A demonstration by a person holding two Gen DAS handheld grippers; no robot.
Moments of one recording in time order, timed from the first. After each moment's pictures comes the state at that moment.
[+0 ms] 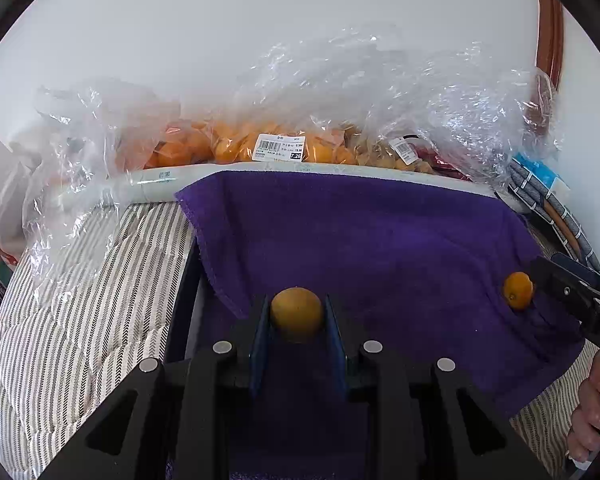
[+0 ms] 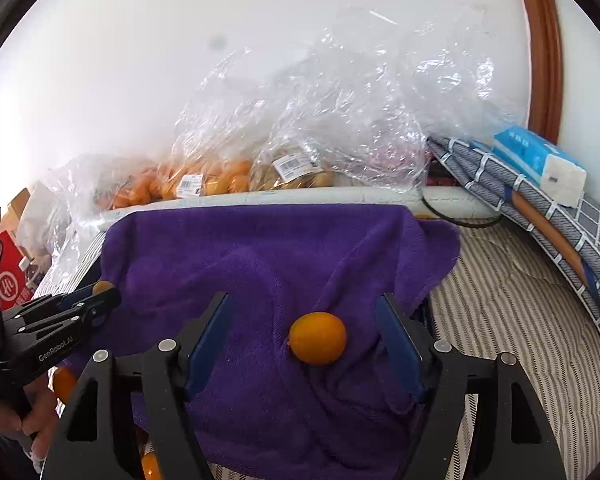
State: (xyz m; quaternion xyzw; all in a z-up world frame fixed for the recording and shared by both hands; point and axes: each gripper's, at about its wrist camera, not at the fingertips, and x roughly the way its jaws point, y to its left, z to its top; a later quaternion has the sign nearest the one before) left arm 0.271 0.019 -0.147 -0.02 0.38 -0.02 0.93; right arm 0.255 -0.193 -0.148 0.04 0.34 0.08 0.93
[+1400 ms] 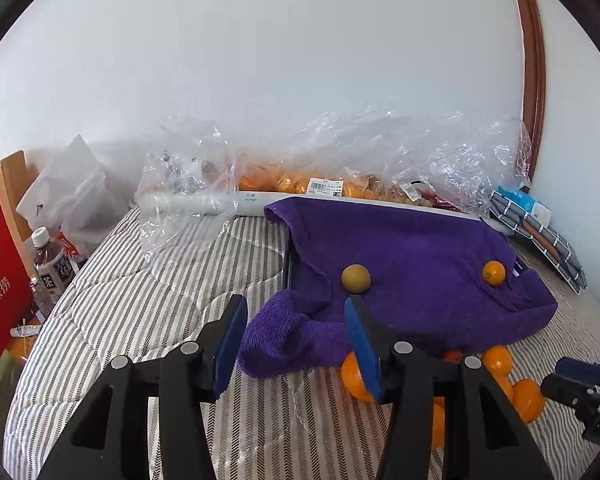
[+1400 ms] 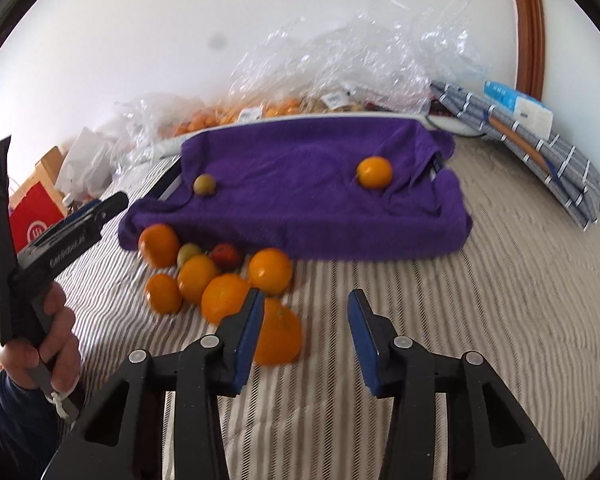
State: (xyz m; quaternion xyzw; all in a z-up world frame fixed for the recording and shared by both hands) left arm 0.150 0.074 -0.121 -0.04 0.28 0.01 0.96; right arm 0.103 -0.156 -0.153 0.04 0.40 0.11 0.91
